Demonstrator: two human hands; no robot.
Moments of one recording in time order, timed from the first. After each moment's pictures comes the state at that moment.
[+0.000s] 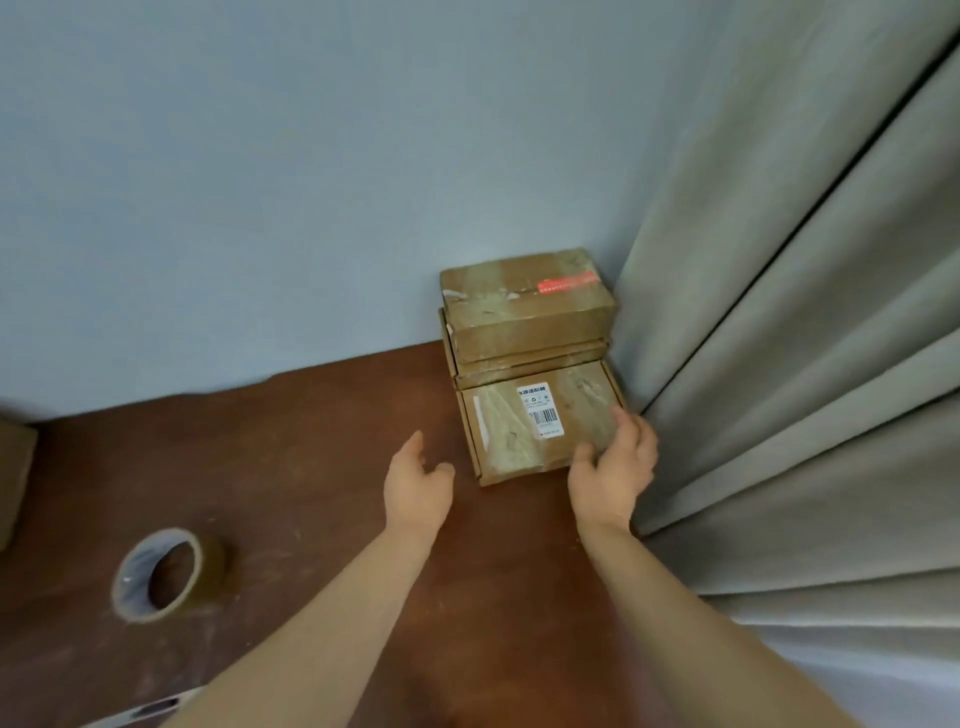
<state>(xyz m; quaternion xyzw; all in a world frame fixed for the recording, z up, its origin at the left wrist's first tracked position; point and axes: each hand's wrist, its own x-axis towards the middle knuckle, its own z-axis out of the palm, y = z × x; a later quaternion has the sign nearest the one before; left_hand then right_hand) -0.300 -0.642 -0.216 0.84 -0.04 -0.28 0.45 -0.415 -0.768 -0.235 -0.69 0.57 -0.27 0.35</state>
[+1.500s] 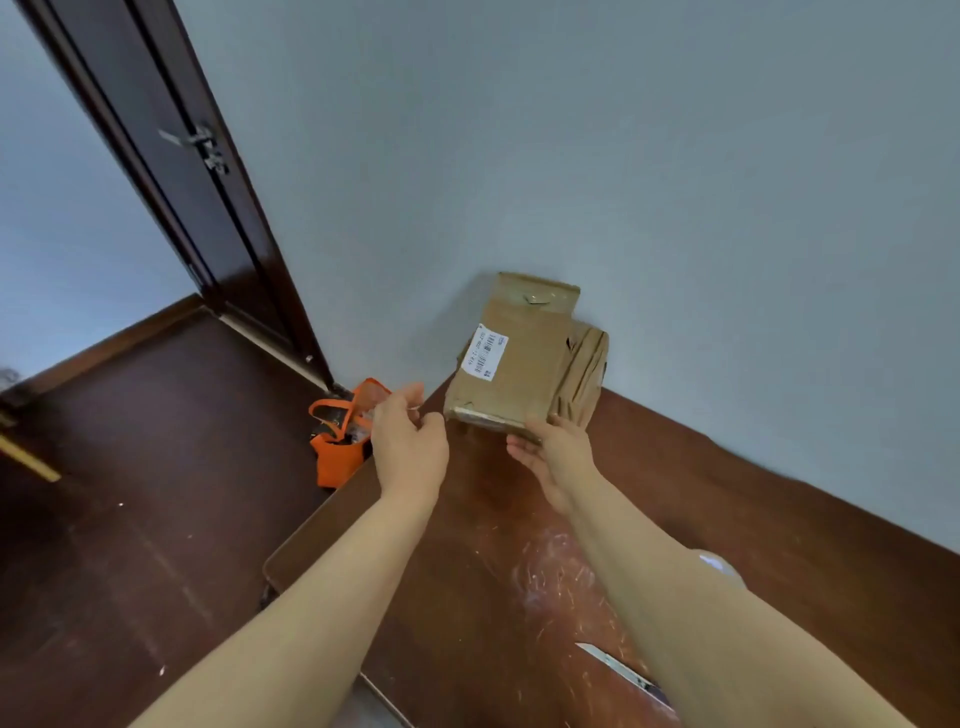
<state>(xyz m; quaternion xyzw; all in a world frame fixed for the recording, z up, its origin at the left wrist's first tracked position) -0.108 -0.094 -0.112 0.78 0.23 0.14 0.56 -0.072 -0.239 -0.147 -0.51 0.23 0.14 0.82</state>
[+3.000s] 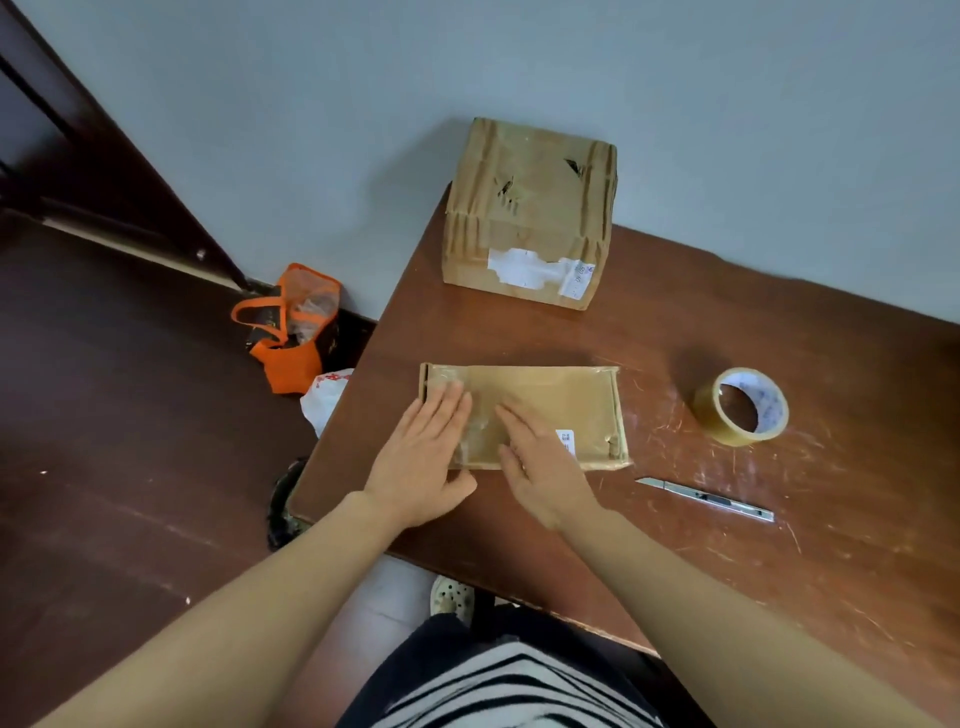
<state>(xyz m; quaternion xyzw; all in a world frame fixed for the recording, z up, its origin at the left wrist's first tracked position) -0.141 0.014 -0.258 0.94 -0.32 -0.12 0.10 -0.190 -0.160 -0.248 -0.92 -0.01 0.08 0.37</state>
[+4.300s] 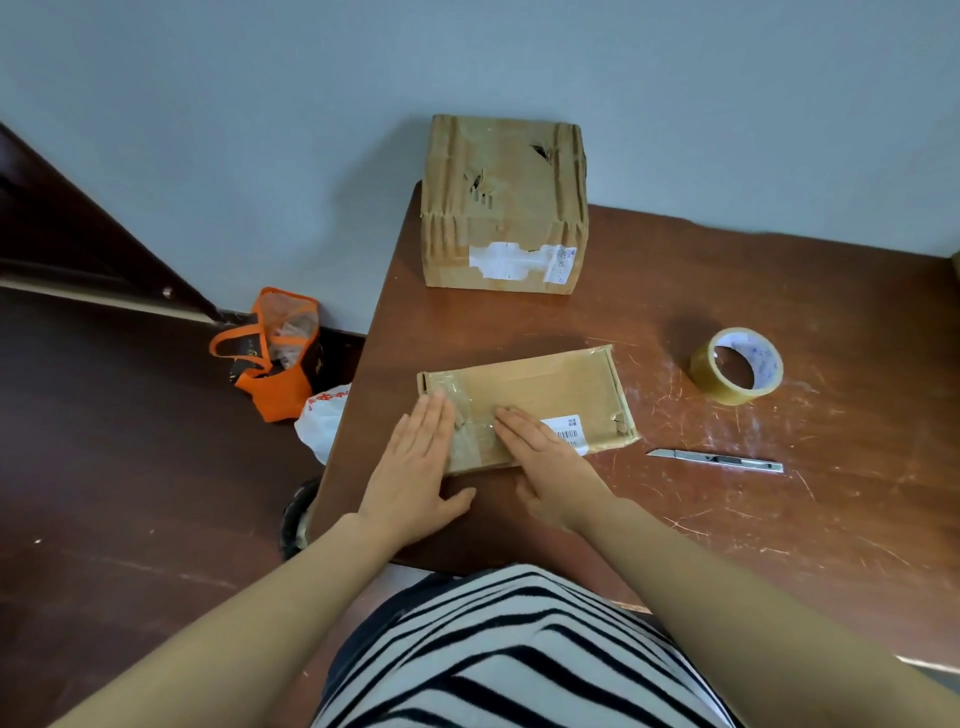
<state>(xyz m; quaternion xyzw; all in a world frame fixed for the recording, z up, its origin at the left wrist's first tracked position) -0.136 0.042 -0.271 0.93 -0.34 -0.14 0.09 -0.197 -0.160 -0.266 -0.95 -0.07 0.16 0.25</state>
